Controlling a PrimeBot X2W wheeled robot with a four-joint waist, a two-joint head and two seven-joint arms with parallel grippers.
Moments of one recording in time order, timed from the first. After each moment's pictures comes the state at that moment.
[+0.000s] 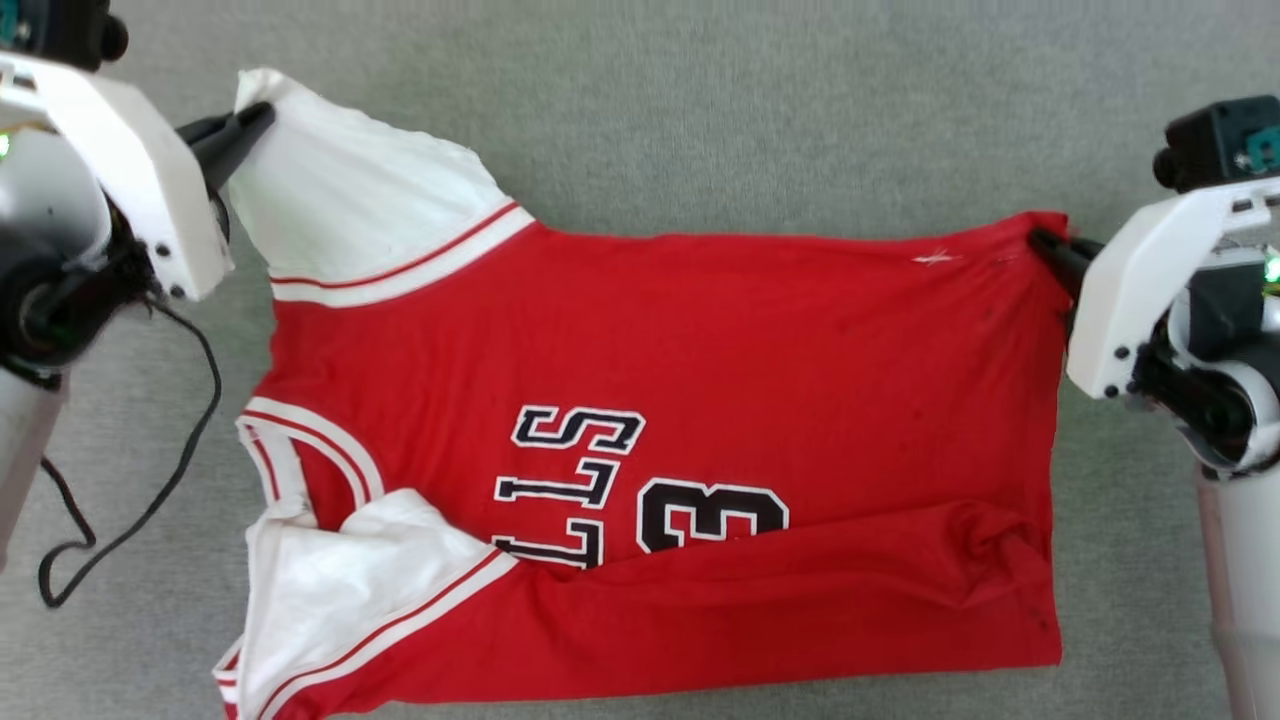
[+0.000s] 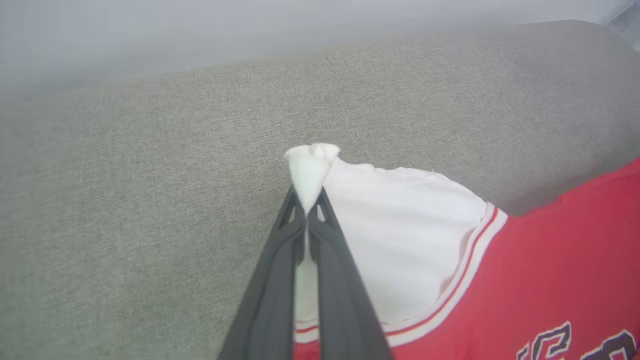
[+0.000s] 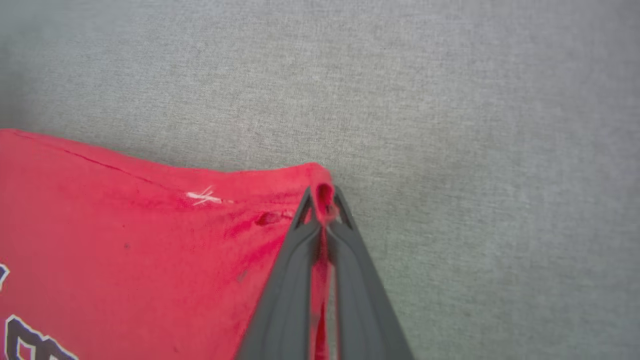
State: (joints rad) left arm -0.95 0.72 -0.57 0.37 -1.01 -0.13 0.48; right arm -0.61 -0.21 0.01 0.16 0.36 0.13 0.80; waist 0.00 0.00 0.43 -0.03
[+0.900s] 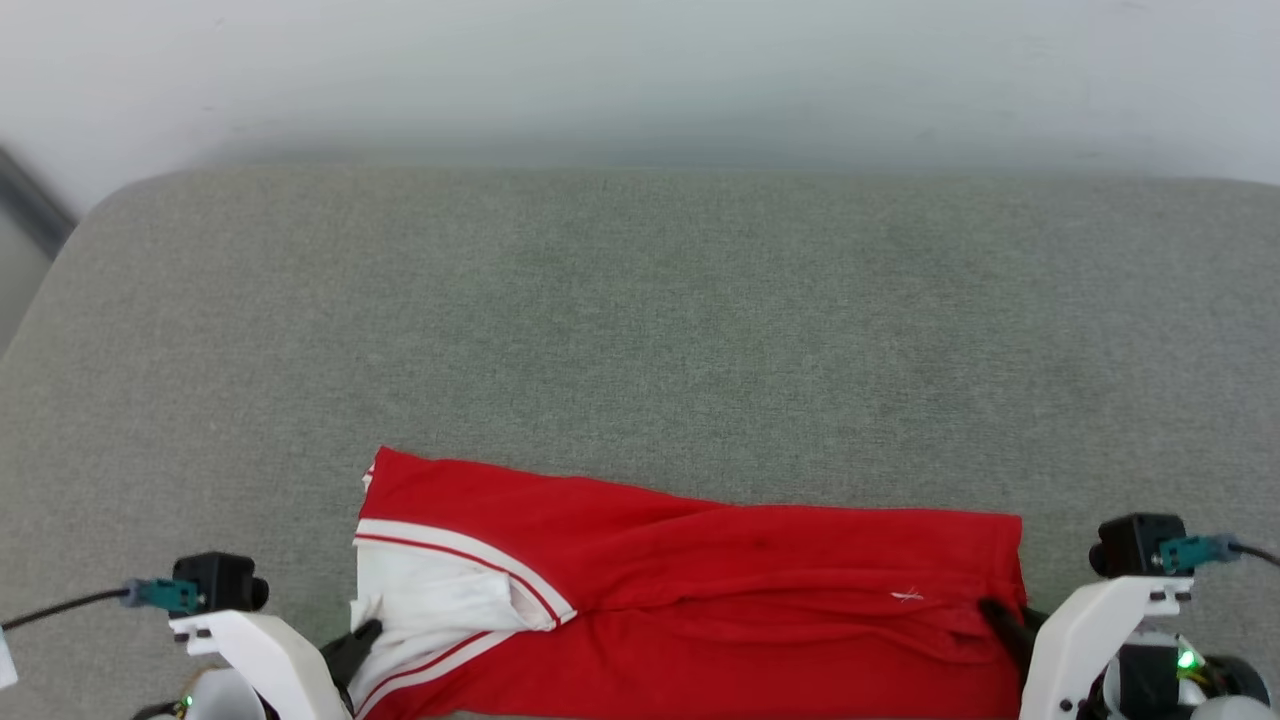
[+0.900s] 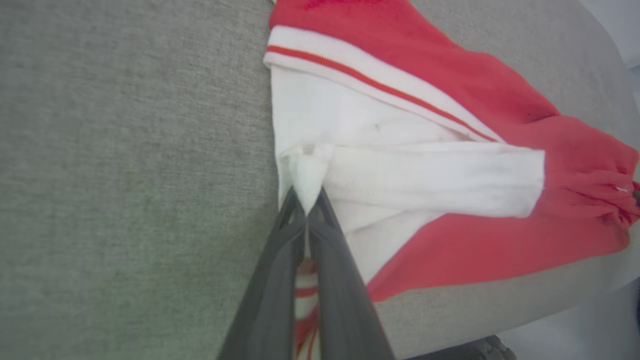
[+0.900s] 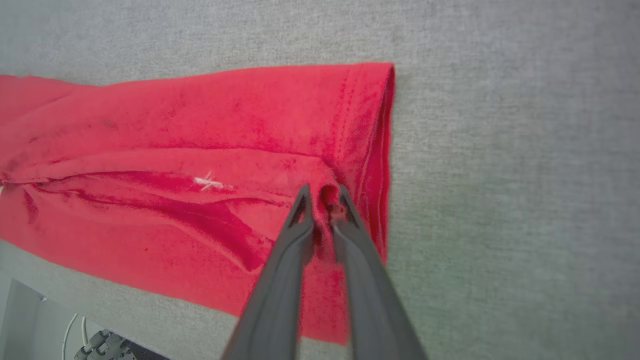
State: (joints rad) left arm -0.16 0.67 -0.58 0.25 -1.20 0.02 0.21; right arm -0.04 -0.16 -0.01 0.16 0.42 0.13 0.61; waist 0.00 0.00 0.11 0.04
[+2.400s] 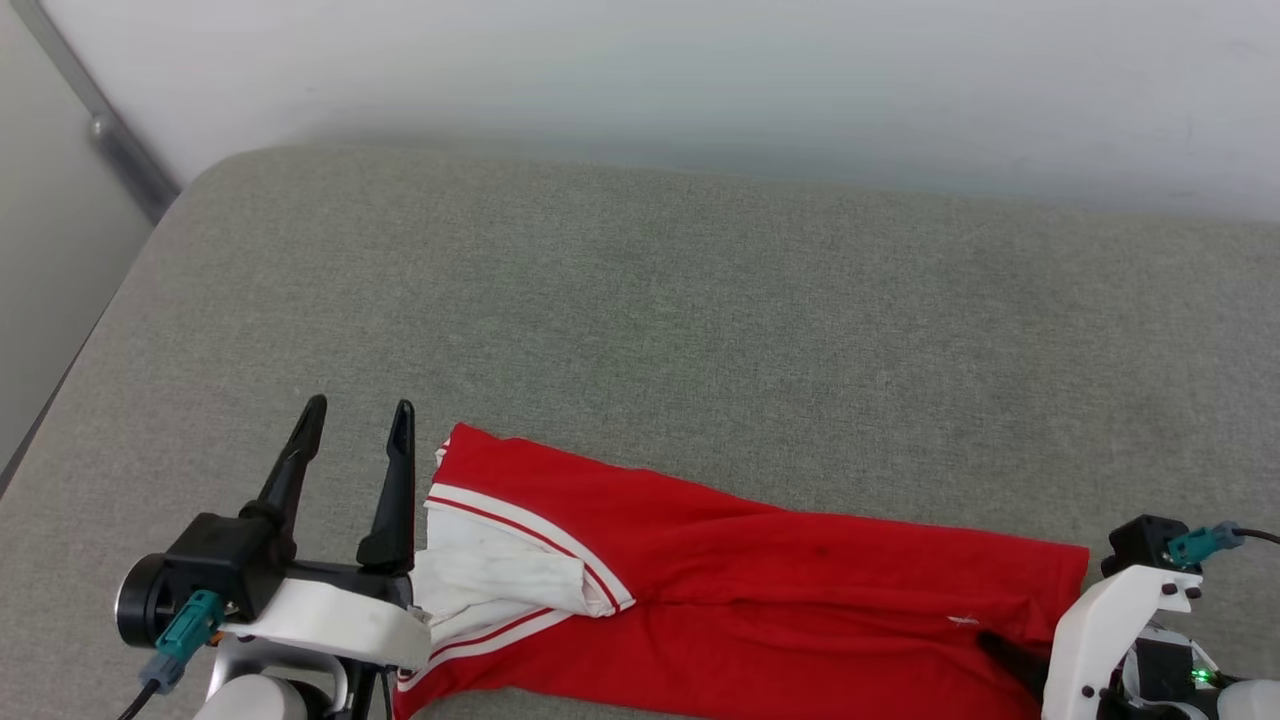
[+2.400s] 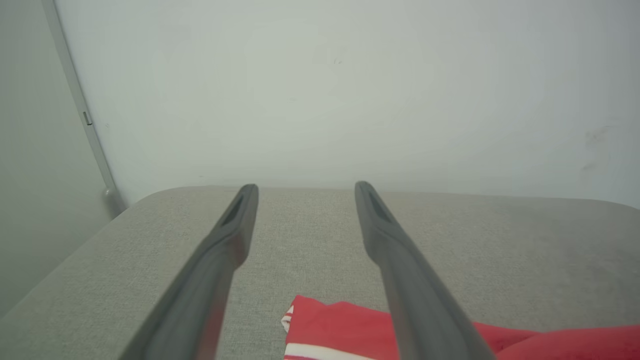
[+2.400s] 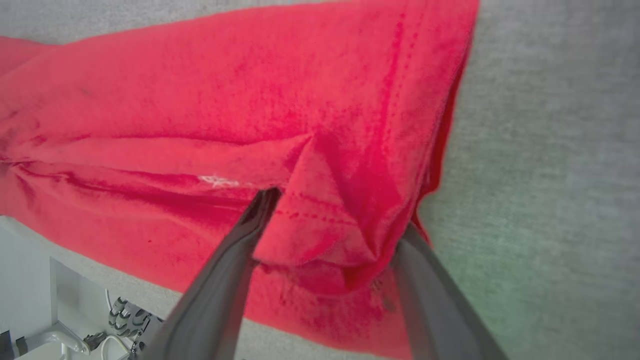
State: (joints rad) left arm -0.12 0.49 -0.41 -0.09 -0.57 0.26 -0.26; right arm -0.08 -0.16 -0.06 0.27 0.48 0.13 0.79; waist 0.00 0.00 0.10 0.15
